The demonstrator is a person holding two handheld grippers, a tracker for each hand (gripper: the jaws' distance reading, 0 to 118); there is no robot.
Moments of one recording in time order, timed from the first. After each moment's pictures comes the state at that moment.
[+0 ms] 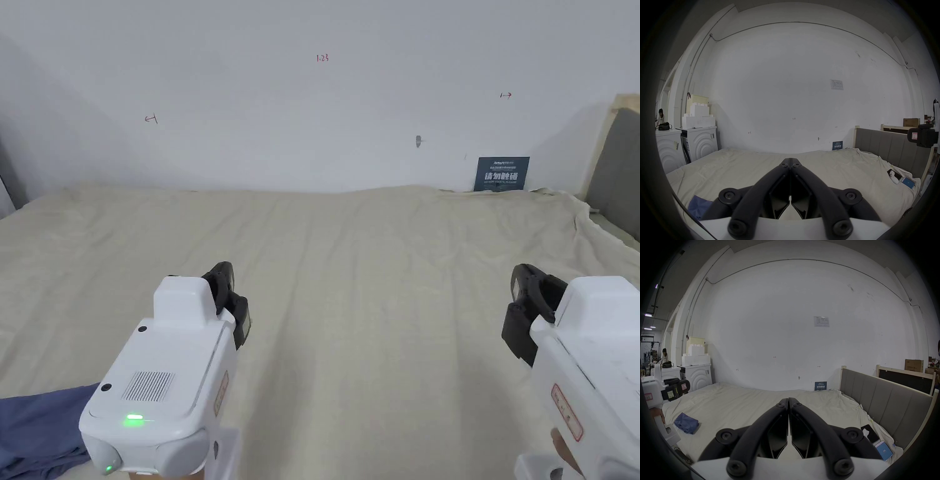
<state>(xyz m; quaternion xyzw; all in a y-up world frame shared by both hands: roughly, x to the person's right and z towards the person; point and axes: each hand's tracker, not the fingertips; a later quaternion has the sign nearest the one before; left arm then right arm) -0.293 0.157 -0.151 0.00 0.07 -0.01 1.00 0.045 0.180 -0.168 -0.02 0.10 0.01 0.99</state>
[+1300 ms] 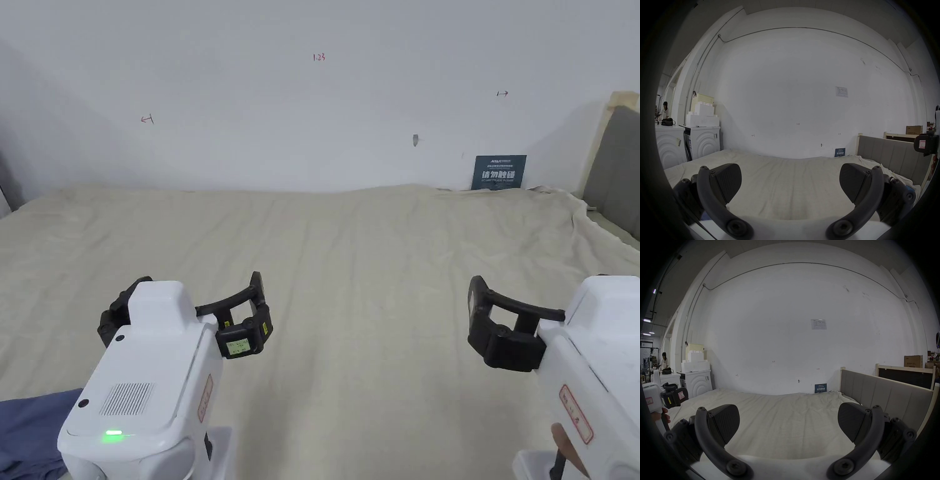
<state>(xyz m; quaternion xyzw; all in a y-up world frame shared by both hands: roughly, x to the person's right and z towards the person) -0.302 0.157 -0.143 0.03 0.09 0.01 1.00 0.048 0.179 -0.162 0.00 0.09 -0.01 1.00</state>
